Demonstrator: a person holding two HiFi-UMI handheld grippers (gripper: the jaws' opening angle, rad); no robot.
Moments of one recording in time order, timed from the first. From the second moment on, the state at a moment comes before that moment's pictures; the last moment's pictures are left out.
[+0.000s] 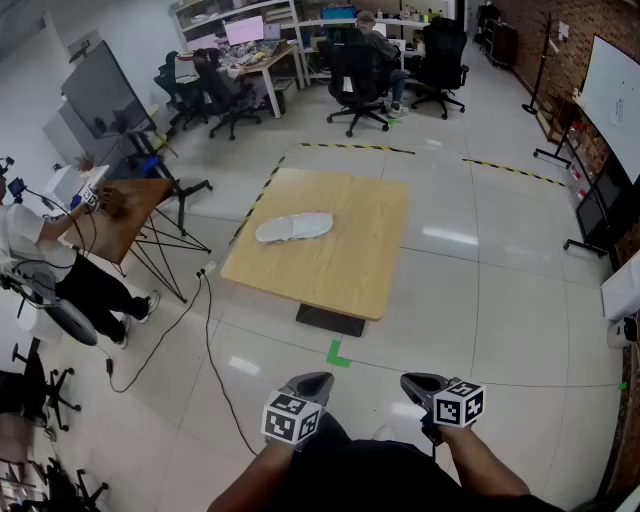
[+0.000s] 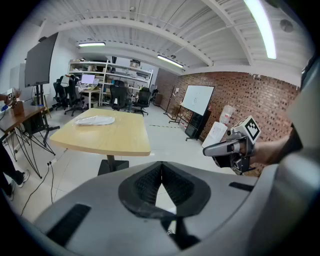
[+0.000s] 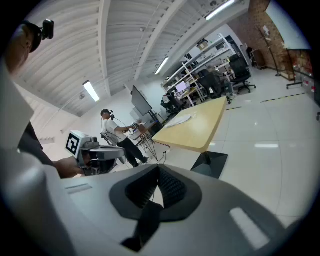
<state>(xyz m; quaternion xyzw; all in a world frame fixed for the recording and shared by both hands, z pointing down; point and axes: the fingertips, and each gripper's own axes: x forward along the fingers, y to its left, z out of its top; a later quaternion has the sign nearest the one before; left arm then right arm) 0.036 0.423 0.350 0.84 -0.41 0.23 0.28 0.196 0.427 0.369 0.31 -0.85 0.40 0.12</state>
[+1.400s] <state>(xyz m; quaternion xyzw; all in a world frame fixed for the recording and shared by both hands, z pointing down) -0.095 -0.113 0.474 0.83 -0.35 0.41 0.13 0.074 -0.006 0.420 0.37 -0.83 0.40 0.11</state>
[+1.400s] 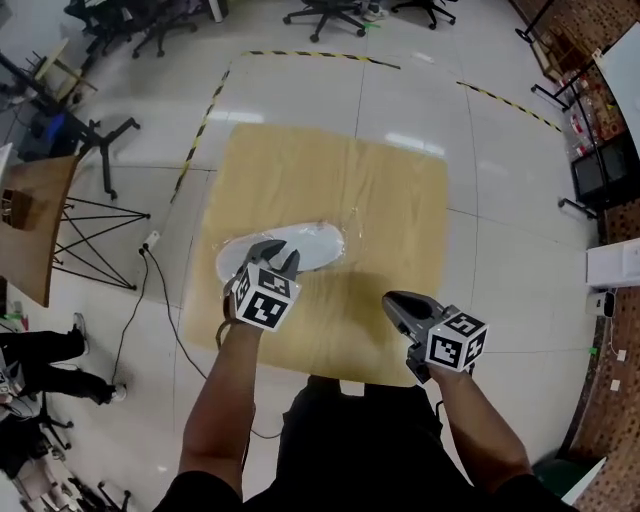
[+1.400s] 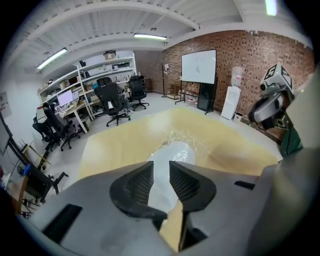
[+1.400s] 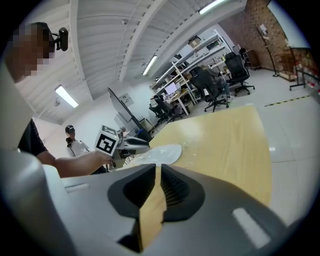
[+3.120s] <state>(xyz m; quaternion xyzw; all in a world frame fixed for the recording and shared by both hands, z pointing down) -0.116 -0.109 0.516 0.82 -0.39 0.38 0.19 0.031 -0.057 0.534 0.14 -0.87 0.06 0.48</state>
